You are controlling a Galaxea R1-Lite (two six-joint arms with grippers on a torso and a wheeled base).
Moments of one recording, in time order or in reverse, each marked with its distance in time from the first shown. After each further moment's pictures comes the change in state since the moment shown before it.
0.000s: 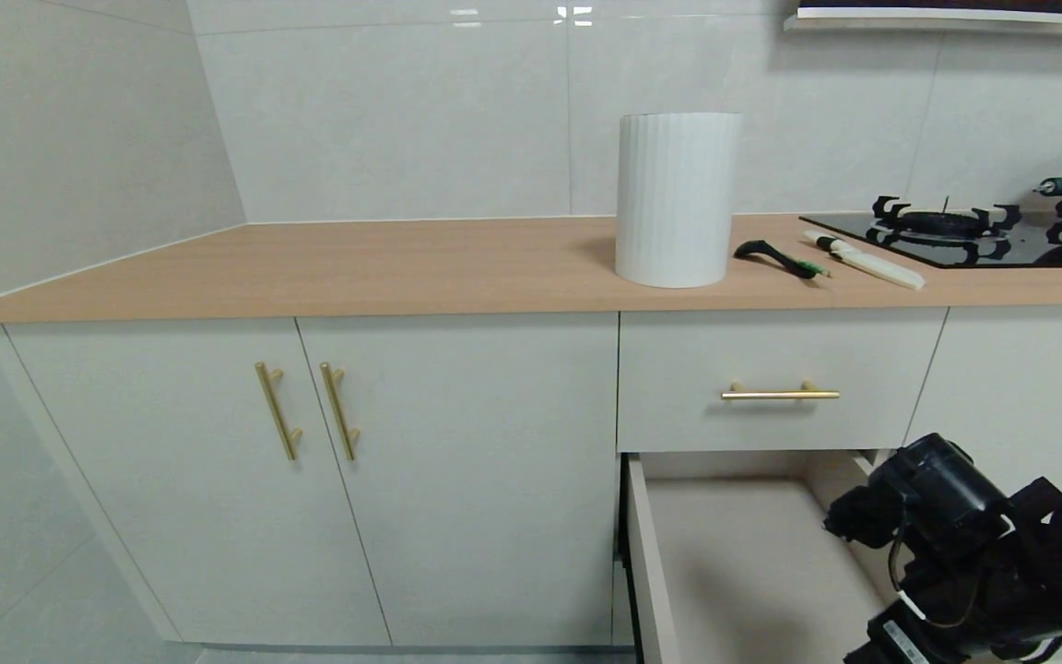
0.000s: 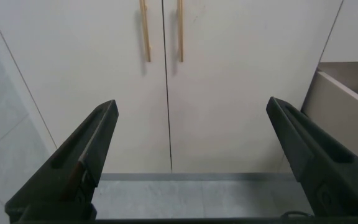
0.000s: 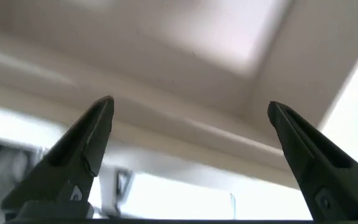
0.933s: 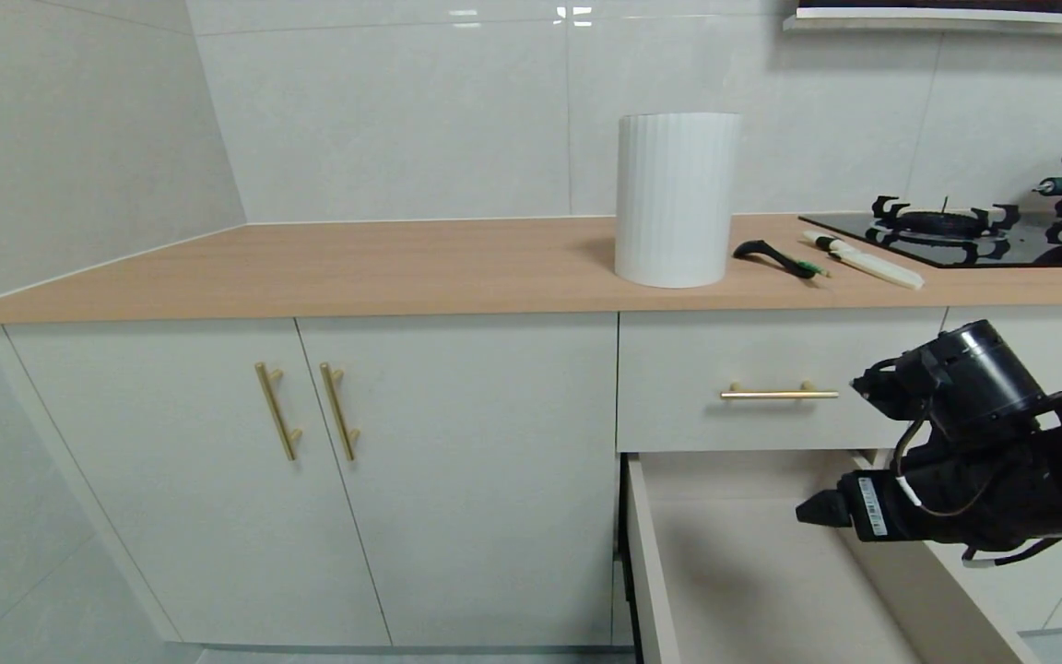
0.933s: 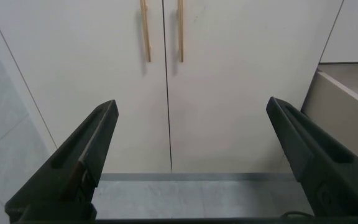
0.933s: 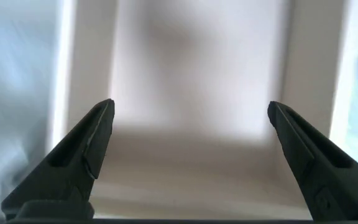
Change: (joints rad) left arm 0.000 0.000 0.000 0.000 0.000 0.000; right arm -0.019 -0.090 -0.220 -0.011 0.017 0.394
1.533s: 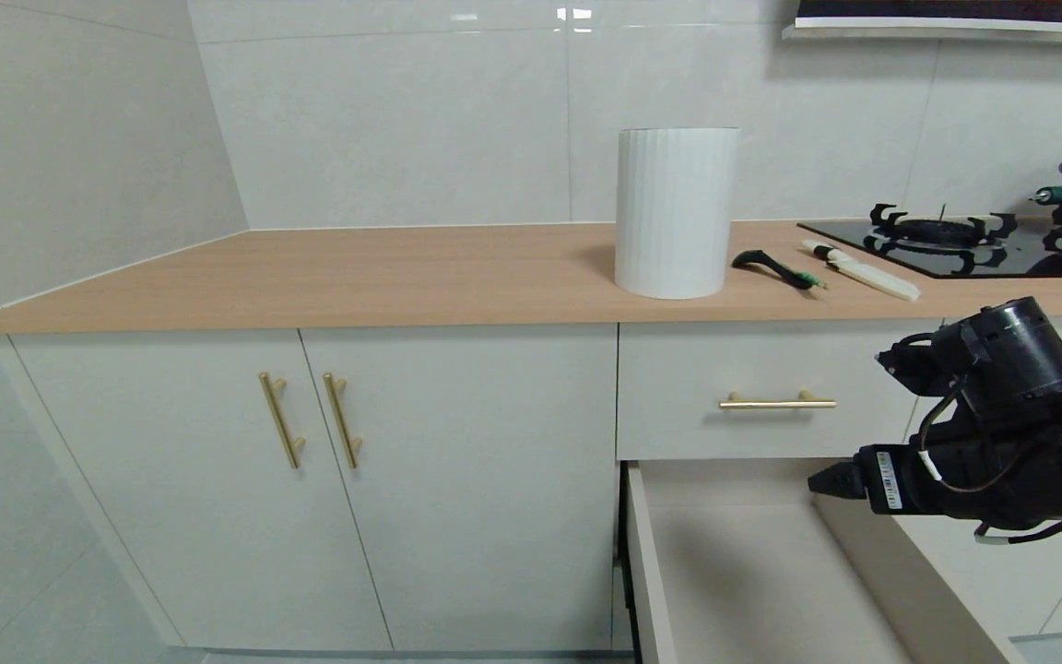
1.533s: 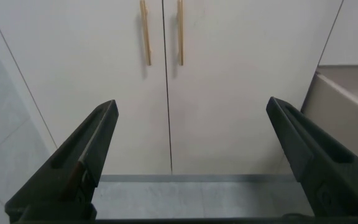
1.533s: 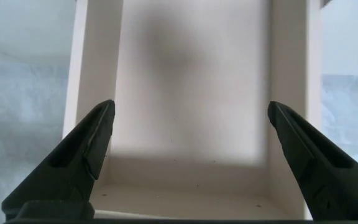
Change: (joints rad) left arm 0.000 0.000 0.000 -0.002 0.000 0.000; right arm -0.045 -0.036 0.001 -0.053 -0.005 -0.027
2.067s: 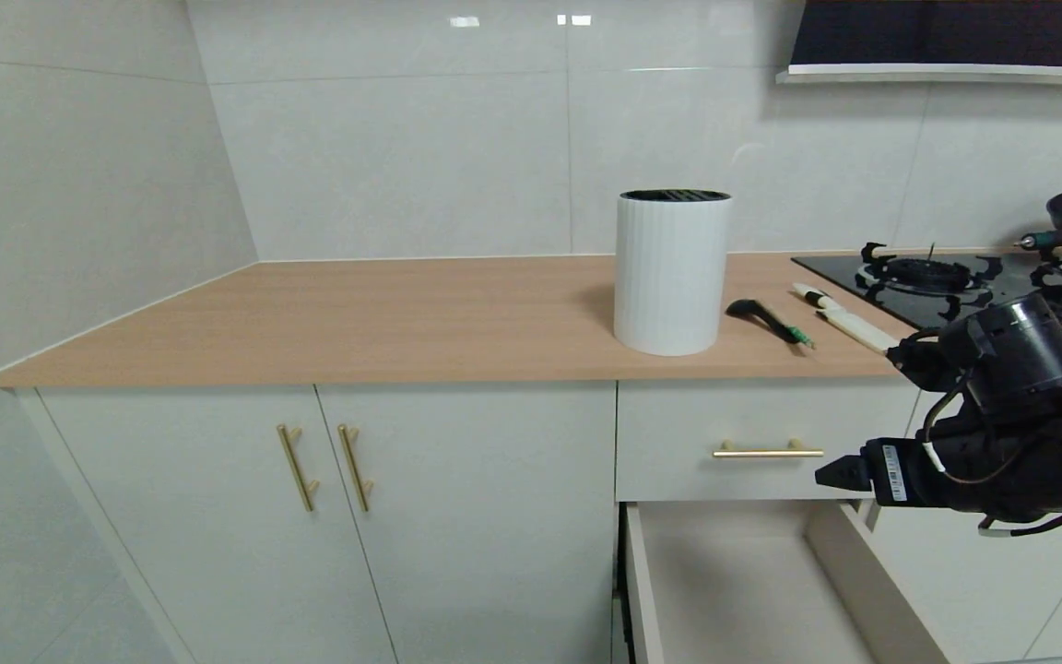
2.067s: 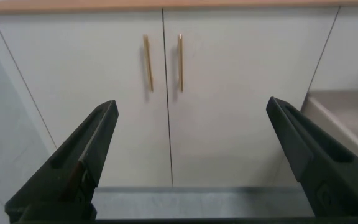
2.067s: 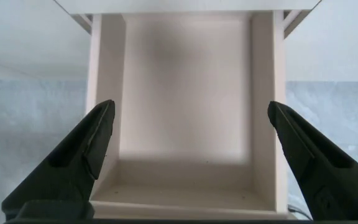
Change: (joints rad) left arm 0.000 0.000 0.000 0.001 0.000 0.000; right arm -0.035 0.007 0.000 -0.020 0.001 -0.011
